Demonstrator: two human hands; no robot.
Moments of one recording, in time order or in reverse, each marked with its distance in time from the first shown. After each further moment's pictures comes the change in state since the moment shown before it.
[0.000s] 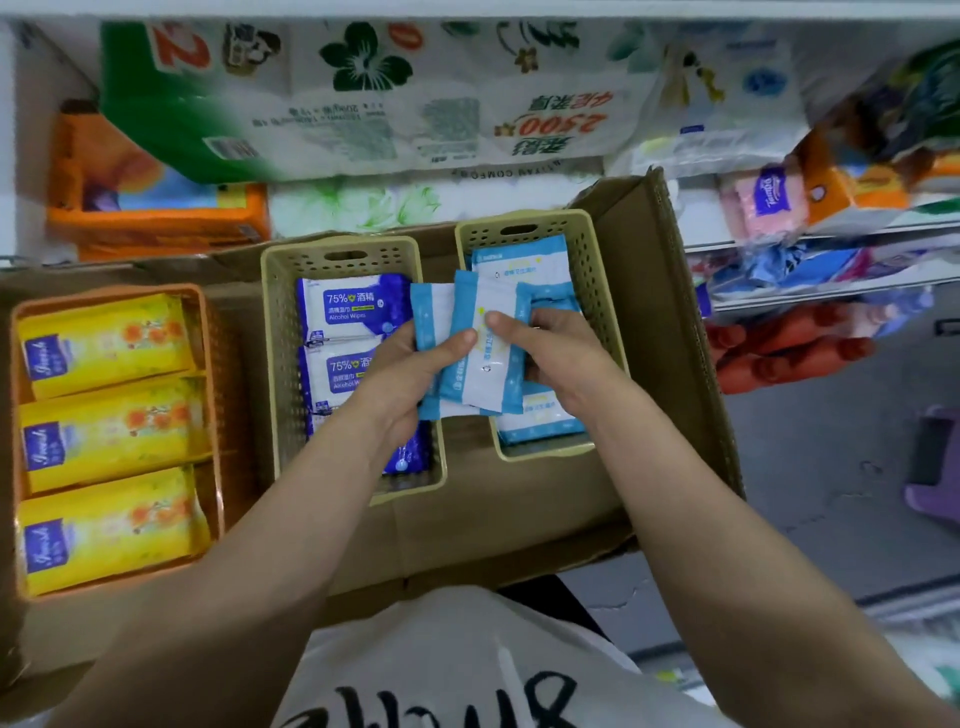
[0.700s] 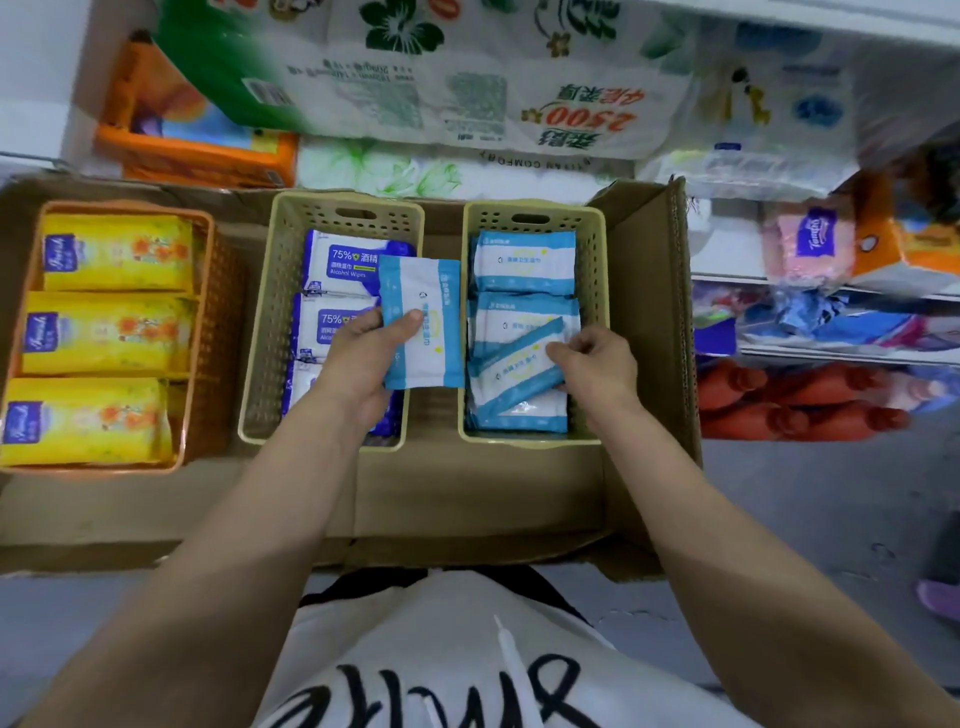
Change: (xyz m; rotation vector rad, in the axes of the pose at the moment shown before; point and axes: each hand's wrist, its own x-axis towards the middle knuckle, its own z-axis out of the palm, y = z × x) left_hand -0.009 -0.029 0.004 -0.185 0.314 0.076; right_hand 0.022 0.043 -0.076 -0.404 0.302 -0.141
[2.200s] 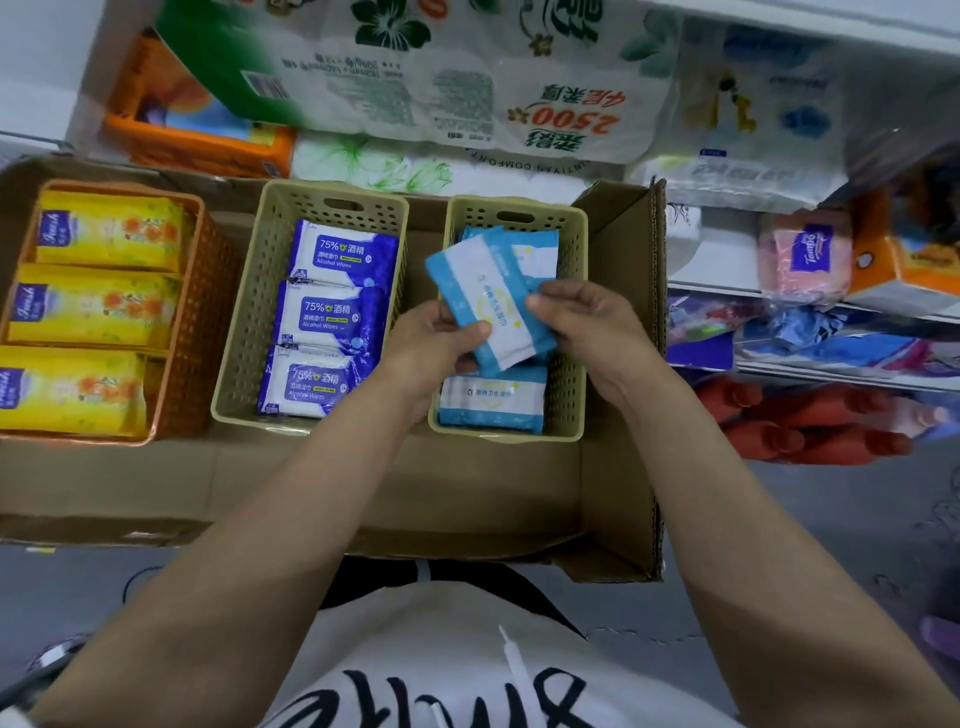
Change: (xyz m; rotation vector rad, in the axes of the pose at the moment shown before) left_hand -0.017 -0.029 0.072 0.282 -0.082 0.134; right_hand 0.005 -0.035 -0.043 0.398 -0.419 -0.084
